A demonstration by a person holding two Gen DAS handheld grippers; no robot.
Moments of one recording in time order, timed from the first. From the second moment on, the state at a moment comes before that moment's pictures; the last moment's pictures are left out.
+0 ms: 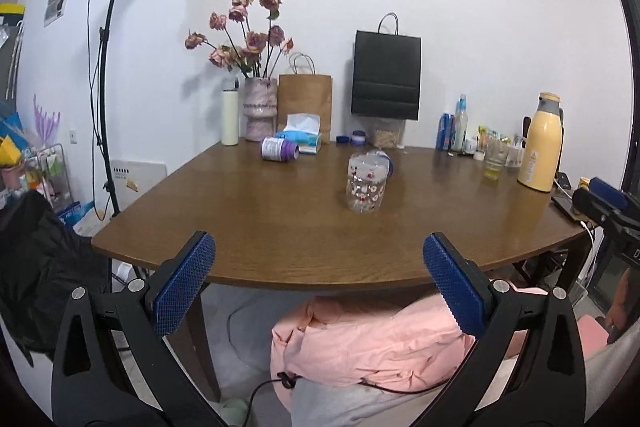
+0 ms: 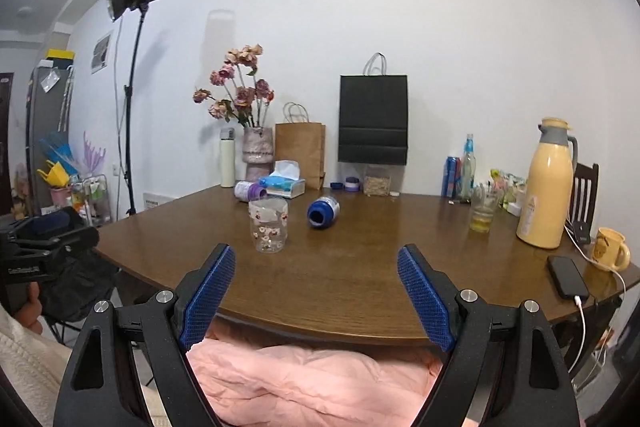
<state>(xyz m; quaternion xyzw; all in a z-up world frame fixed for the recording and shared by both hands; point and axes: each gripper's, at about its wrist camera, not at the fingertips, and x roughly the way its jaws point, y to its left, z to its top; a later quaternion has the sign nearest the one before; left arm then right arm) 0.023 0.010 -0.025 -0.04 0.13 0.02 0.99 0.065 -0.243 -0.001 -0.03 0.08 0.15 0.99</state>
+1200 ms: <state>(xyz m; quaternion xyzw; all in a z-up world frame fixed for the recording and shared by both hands) 0.020 0.008 -0.023 -0.03 0.12 0.02 0.99 0.073 -0.244 -0.005 -0.02 0.11 0.16 0.98</state>
